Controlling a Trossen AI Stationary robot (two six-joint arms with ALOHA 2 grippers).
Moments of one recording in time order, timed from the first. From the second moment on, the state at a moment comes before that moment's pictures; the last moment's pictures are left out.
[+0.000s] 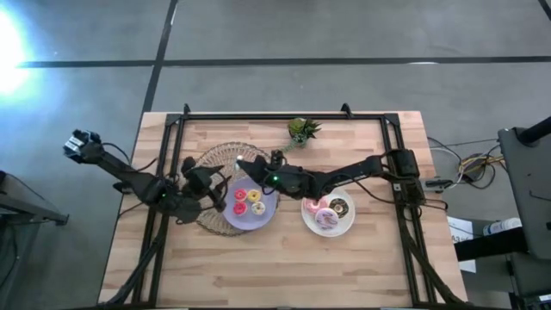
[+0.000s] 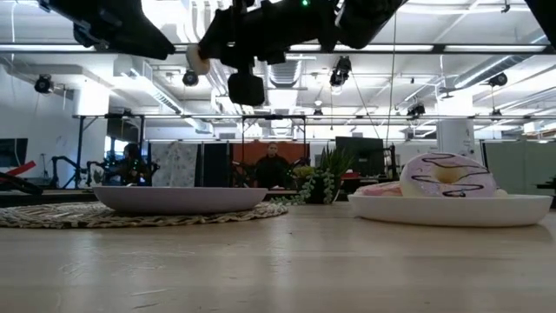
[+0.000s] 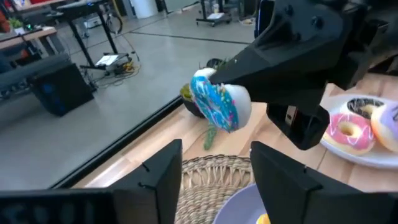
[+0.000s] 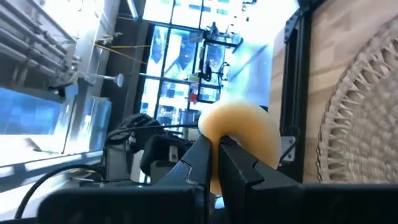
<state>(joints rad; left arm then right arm) -0.51 0.97 0.70 -0.41 -1.14 -0.55 0.07 2.04 1.36 0.68 0.54 1.46</state>
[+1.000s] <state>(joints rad) -0.45 1.06 0.71 -0.20 -1.14 -0.45 0.09 2.04 1.37 0.72 0.45 1.46</state>
